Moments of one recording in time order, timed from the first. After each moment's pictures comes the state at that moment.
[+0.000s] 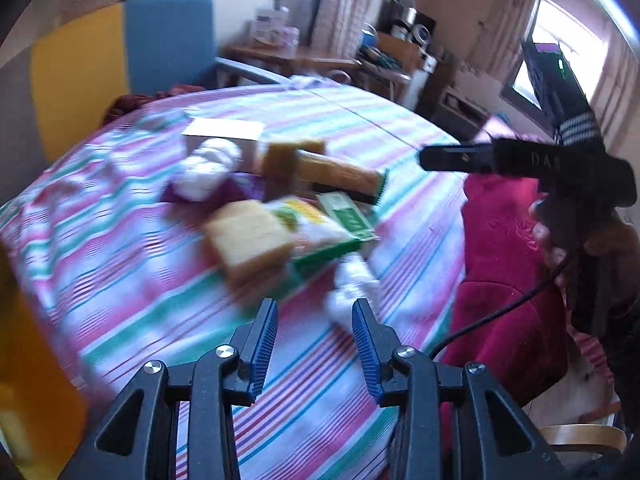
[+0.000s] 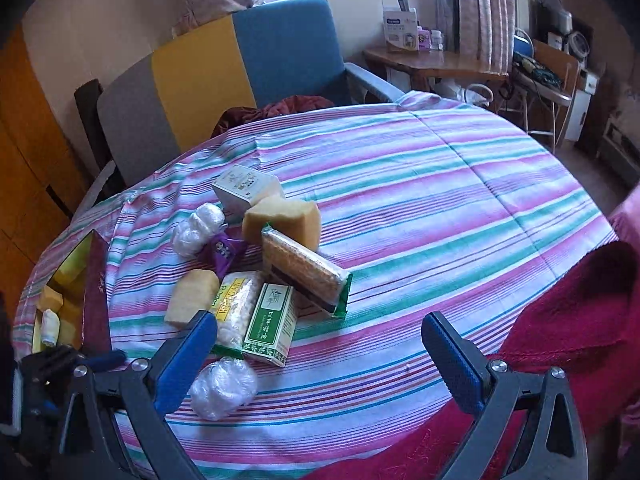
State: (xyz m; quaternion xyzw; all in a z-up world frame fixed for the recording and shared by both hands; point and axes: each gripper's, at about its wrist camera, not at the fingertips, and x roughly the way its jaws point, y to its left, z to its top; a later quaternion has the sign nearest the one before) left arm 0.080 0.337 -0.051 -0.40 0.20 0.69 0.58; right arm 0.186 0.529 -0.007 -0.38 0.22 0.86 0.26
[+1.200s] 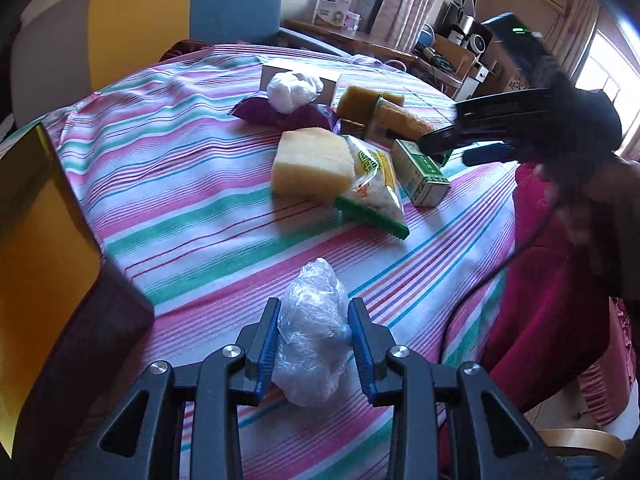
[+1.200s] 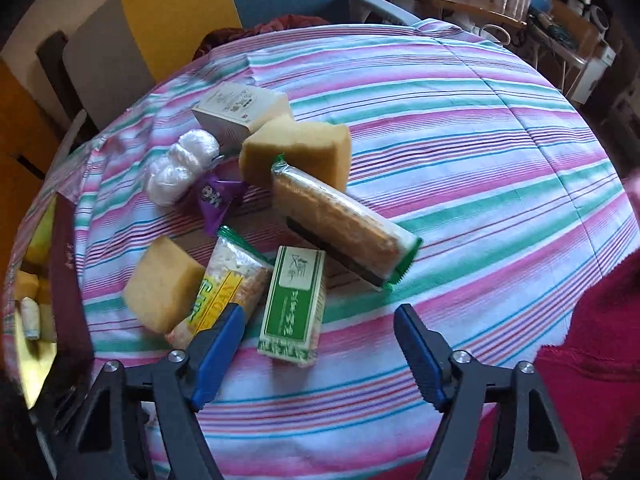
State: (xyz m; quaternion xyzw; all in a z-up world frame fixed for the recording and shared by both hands) left arm 0.061 0.276 -0.096 -0.45 0.16 0.72 0.50; right arm 0.109 0.523 -0.059 -0.51 0.23 0.78 0.26
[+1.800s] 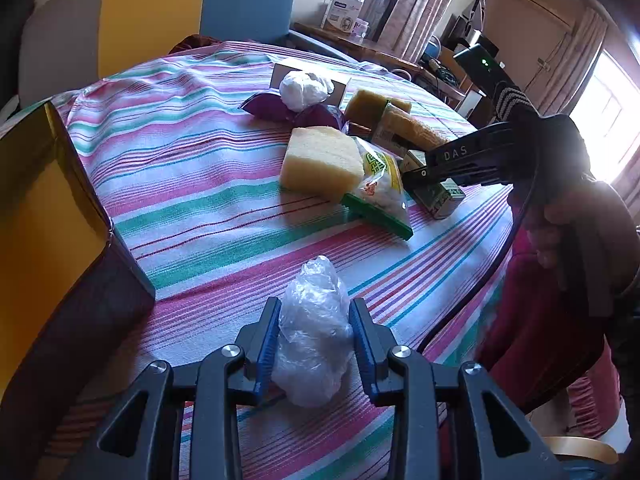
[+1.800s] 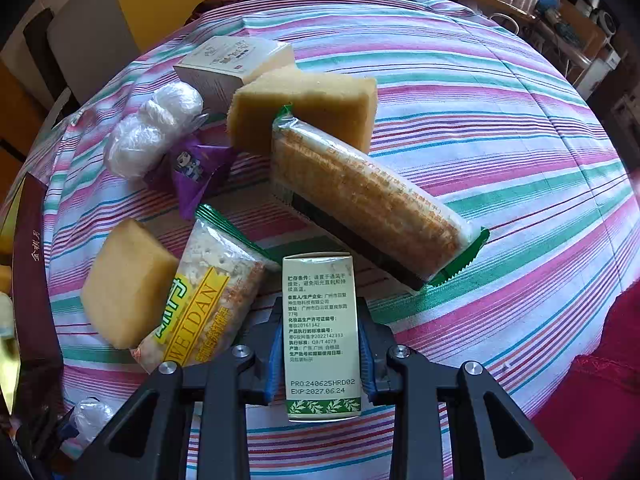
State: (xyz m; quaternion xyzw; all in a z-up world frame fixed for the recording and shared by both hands) left arm 0.057 0.271 -0.103 -0.46 0.13 0.72 0.50; right arm 0.091 0.520 -0.099 -0.55 0.23 0.76 0.26
